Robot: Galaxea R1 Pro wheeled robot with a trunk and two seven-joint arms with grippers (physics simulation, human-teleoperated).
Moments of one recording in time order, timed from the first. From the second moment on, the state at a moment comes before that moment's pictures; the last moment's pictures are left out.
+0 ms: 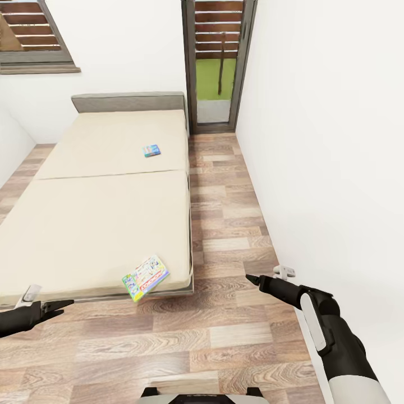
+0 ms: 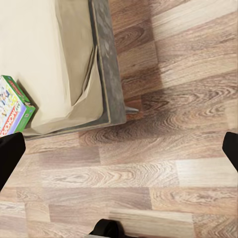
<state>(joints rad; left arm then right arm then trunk) -0.51 0.57 0.45 -0.77 -0.01 0.82 -1.35 -0.49 -0.03 -0.17 -1.24 -0.22 0.76 0.39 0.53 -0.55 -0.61</state>
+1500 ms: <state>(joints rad) -0.51 0.58 0.45 -0.78 -0.01 0.87 -1.37 -0.49 -0.03 -0.17 -1.24 -0.22 0.76 0.39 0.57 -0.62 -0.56</state>
